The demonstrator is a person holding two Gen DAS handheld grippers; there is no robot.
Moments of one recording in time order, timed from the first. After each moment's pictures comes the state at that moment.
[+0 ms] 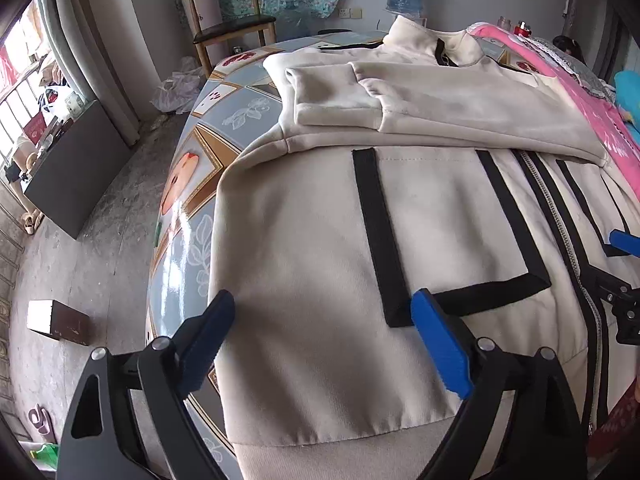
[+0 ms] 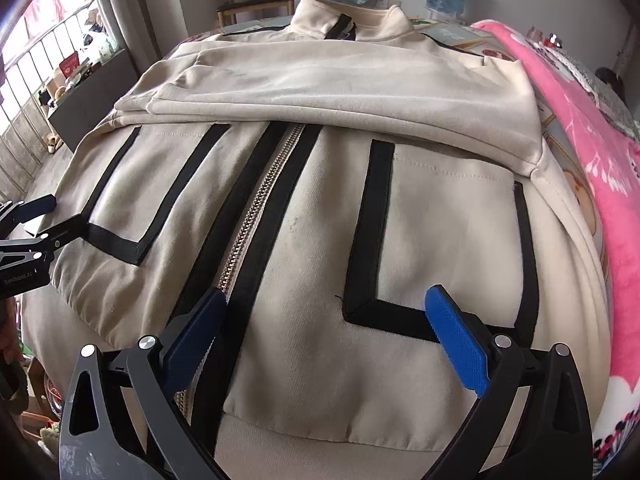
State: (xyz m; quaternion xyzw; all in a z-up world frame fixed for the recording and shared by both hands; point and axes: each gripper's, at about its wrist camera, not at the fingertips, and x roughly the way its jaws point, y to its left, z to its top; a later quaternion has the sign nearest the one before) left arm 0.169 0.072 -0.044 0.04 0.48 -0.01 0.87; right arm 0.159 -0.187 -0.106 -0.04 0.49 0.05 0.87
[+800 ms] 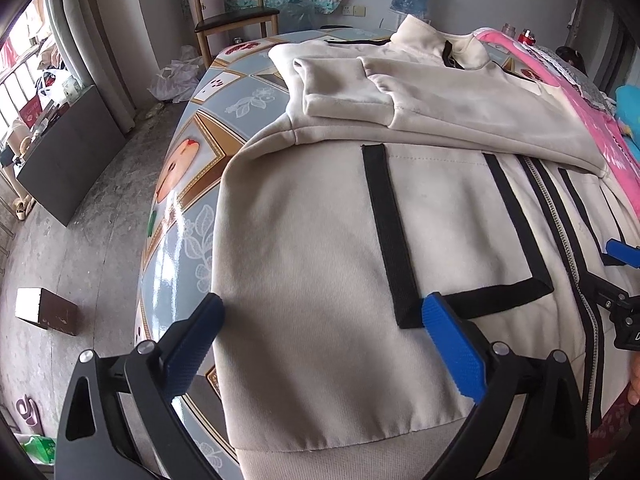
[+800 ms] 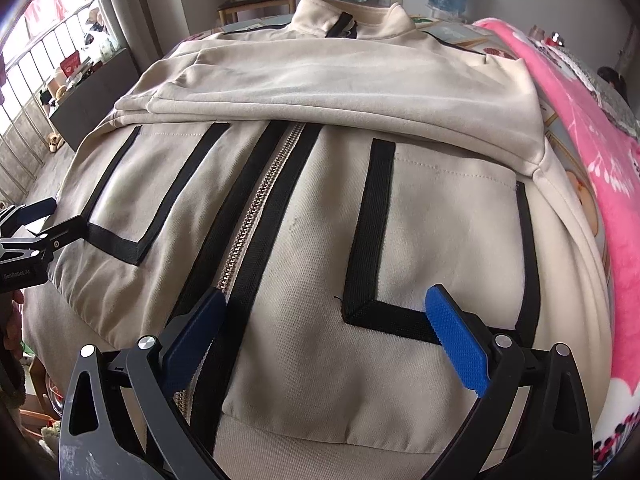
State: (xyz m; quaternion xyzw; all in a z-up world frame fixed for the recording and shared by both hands) left arm 0.170 0.081 -0.048 0.01 0.49 -0.02 0.87; right arm 0.160 -0.188 -0.106 -0.04 0.49 0.05 0.87
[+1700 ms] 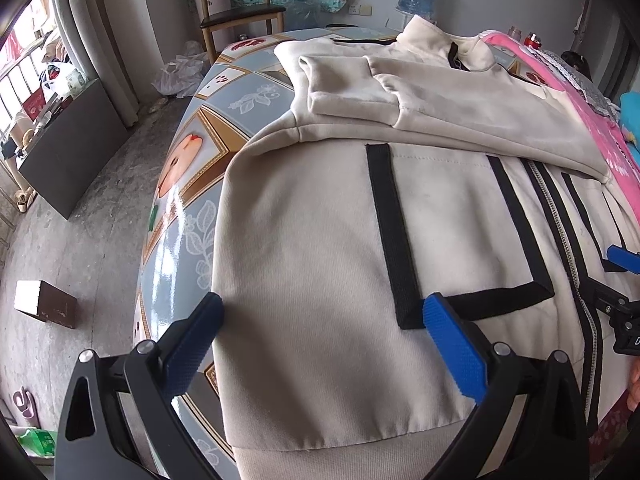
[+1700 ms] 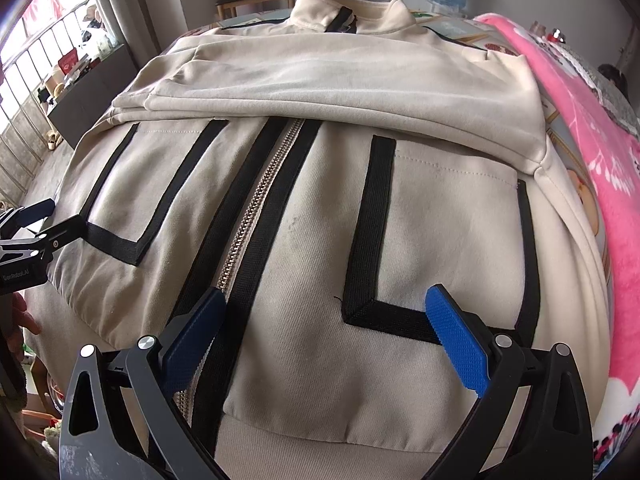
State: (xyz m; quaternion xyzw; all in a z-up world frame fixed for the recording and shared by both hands) left arm 0.171 0.084 -0.049 0.01 0.49 -0.02 0.87; right arm 0.164 -0.187 -0.107 -0.04 0.50 0.05 0.86
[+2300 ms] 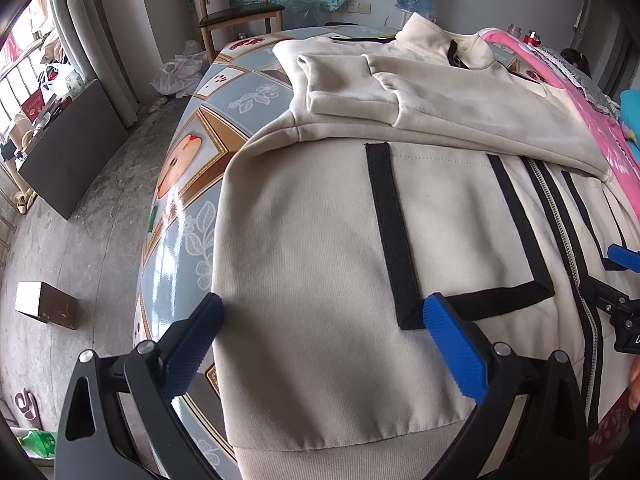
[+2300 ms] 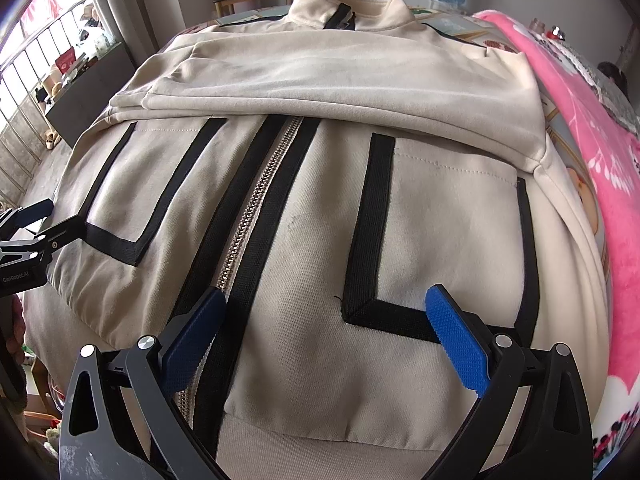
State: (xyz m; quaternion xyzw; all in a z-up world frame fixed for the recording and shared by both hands) left arm 0.172 0.083 -0.050 0.01 0.50 -0.02 0.87; right arm 0.165 -0.189 -0.106 -0.04 0.51 0.05 0.86
